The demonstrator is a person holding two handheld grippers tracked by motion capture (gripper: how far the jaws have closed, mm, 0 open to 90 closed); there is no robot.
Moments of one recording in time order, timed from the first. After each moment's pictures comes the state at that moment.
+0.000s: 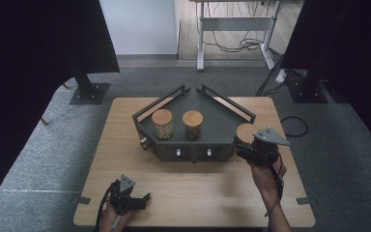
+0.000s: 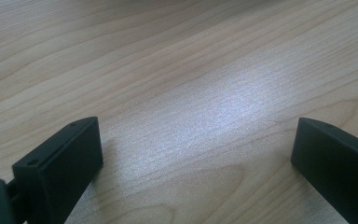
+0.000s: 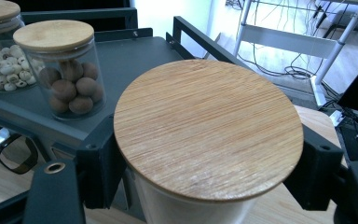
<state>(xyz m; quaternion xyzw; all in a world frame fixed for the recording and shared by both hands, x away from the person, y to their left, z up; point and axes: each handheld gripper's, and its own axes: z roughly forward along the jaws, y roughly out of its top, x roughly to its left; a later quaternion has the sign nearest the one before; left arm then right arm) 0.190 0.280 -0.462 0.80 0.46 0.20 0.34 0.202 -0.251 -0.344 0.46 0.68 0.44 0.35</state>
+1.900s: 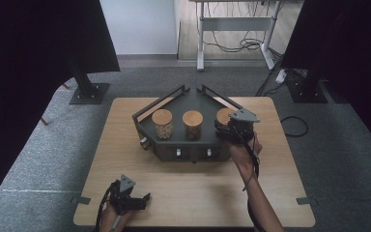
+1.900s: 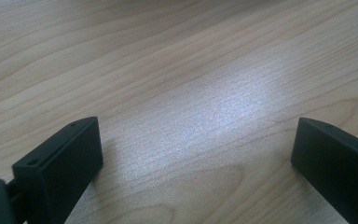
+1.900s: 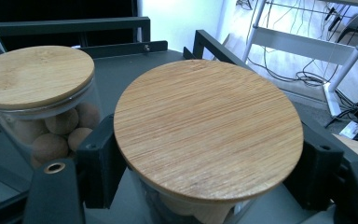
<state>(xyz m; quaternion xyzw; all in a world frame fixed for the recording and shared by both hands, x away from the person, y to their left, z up) 0.190 0.280 -0.462 0.80 0.46 0.20 0.34 0.274 -0.204 -0.346 0.45 0.70 0.44 0.34</state>
